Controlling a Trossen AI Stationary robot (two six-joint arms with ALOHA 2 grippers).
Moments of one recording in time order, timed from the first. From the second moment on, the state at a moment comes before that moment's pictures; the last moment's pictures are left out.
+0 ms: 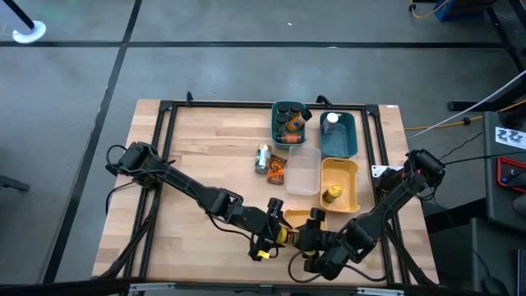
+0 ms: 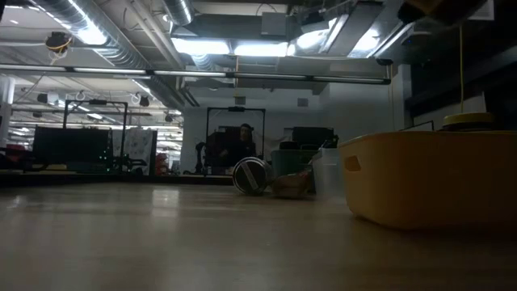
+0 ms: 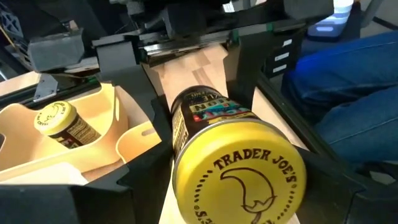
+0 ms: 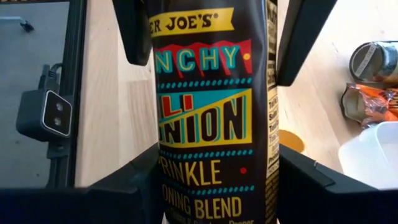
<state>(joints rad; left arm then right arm) -0.42 1.87 1.43 -0.07 -0.16 0.11 0.76 1.74 1.36 -0.66 0.58 0.75</state>
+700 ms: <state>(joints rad) -0.42 1.87 1.43 -0.06 -0.18 0.11 0.76 1.74 1.36 -0.65 0.53 0.75</state>
